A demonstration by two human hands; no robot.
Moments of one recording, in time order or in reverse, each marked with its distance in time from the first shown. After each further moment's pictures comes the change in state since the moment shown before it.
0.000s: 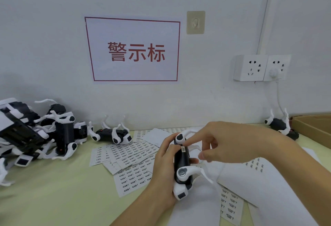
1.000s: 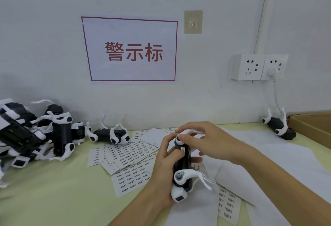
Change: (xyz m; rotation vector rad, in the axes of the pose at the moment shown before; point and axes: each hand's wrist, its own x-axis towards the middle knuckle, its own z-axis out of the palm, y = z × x) left_hand -0.003 -0.002 -0.002 0.046 -0.162 0.054; right_hand 0.040 0.025 0.043 0.523 0.360 -0.015
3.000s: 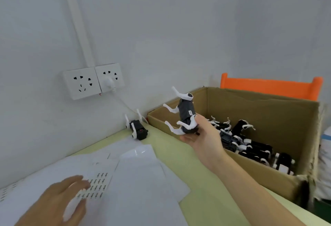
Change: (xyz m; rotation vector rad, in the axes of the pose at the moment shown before) left_hand 0.060 -0.064 0.110 1.751 -0.374 0.741; right_hand -0.212 0.170 -0.205 1.098 1.027 0.093
